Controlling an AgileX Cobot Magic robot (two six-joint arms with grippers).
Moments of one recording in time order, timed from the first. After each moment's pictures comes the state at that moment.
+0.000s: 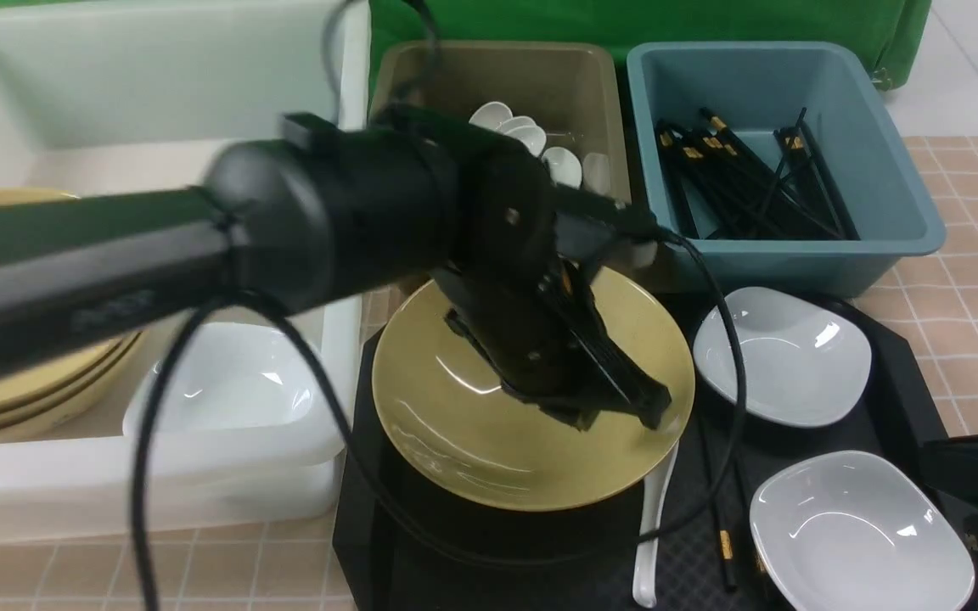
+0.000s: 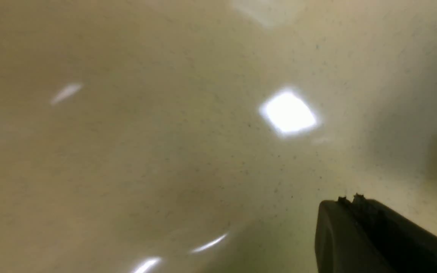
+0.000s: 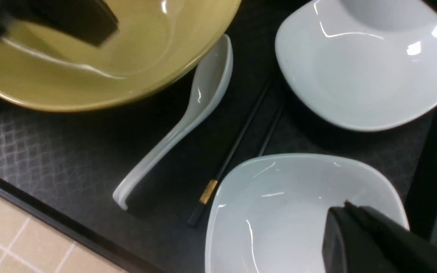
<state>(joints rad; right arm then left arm) 0.07 0.86 -0.50 0.57 0.63 -0.64 -0.75 1.85 -1.40 -0.15 0.83 -0.01</state>
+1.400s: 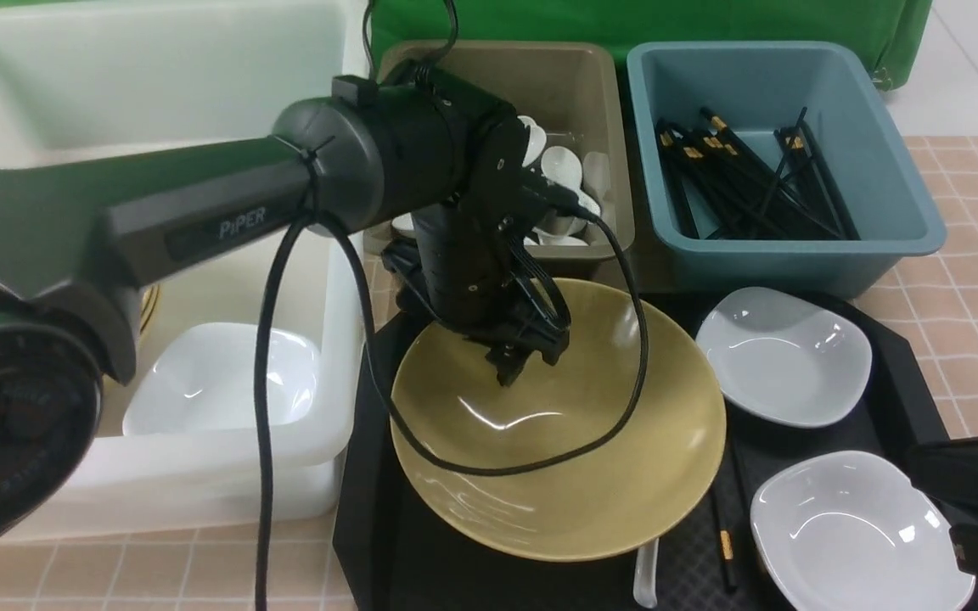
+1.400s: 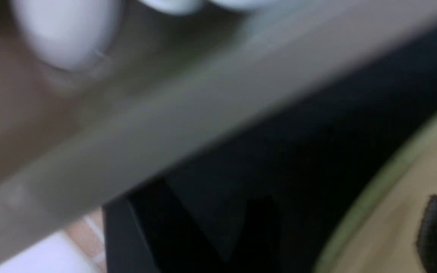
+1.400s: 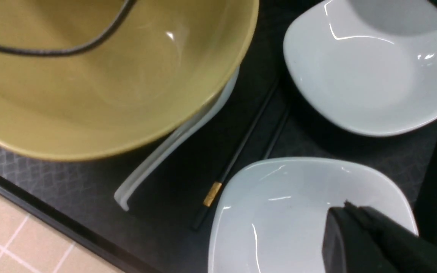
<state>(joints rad) 0.10 0.87 -0.48 0.58 0.58 -0.66 -0.59 2.05 -1.64 0.06 1.04 0.04</state>
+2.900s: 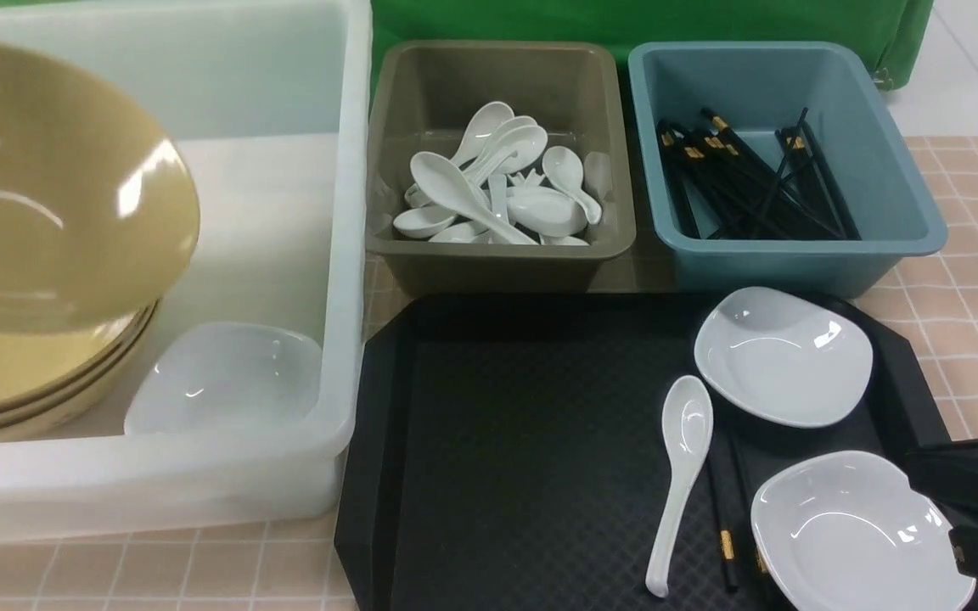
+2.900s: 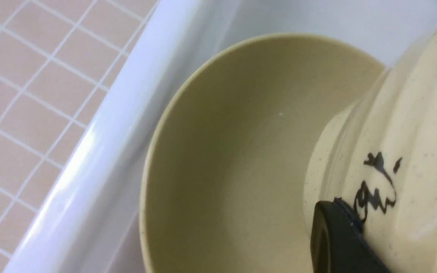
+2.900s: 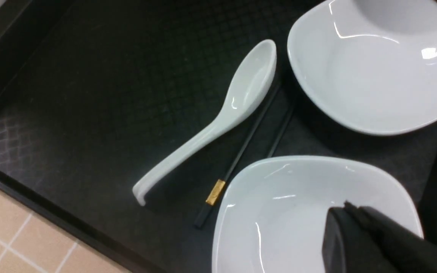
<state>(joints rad) 0.11 0.87 -0.48 0.58 0.59 -0.66 0.43 1.41 -1.21 -0.12 0.79 -0.08</state>
